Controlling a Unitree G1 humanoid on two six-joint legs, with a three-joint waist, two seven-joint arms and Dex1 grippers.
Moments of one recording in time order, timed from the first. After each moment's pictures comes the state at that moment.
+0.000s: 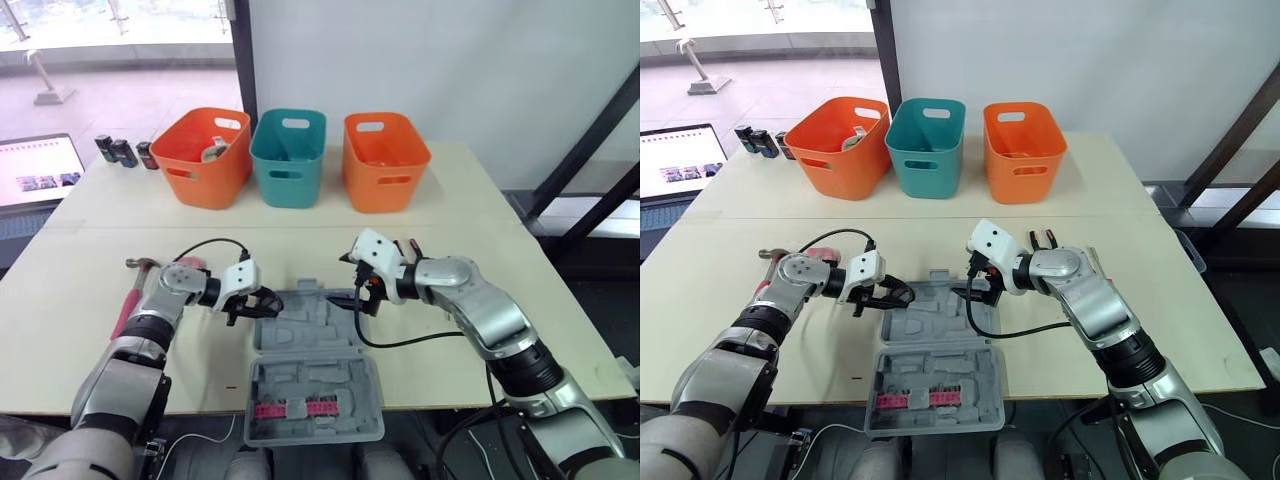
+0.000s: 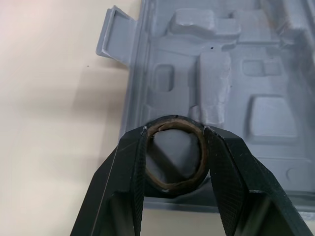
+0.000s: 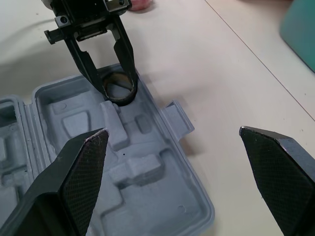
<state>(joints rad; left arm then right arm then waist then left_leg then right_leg) -0.81 0.49 -0.19 1.06 0.10 -0.44 -1.28 -0.61 -0.53 0.31 -0.17 0.17 0.69 0.81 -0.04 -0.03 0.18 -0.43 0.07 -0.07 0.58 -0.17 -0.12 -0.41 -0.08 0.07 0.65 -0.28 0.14</state>
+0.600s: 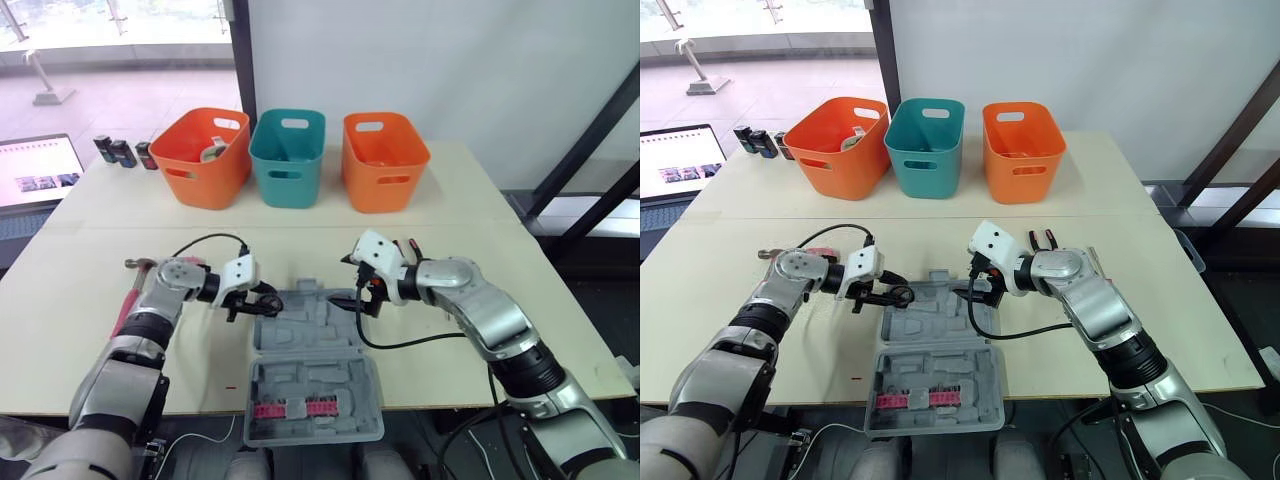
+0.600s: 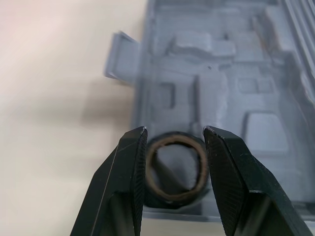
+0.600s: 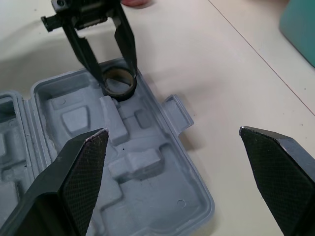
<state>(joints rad) -0.81 0.50 -0.16 0.97 0.03 -0.34 -1.35 -0.60 -0.54 0.31 -0.17 0.17 0.69 0.82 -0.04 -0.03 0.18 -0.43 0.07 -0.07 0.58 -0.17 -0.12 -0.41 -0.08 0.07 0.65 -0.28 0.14</state>
